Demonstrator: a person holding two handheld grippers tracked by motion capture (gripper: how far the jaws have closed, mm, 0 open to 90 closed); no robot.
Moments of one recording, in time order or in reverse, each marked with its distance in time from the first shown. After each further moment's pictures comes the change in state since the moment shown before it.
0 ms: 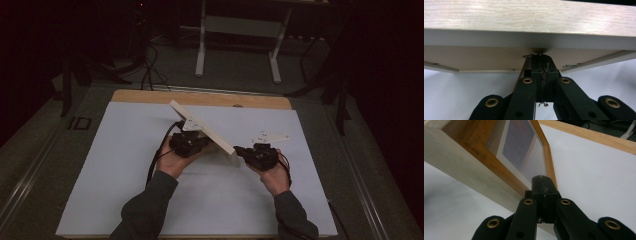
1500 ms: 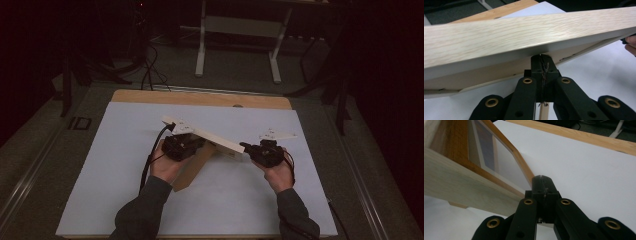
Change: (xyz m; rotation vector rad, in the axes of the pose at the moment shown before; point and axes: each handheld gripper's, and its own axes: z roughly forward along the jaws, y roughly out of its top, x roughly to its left) left arm -0.002 -0.010 -0.021 -0.060 -0.004 -0.031; right arm -0.018 -0.003 -0.005 -0.029 -0.044 0.059
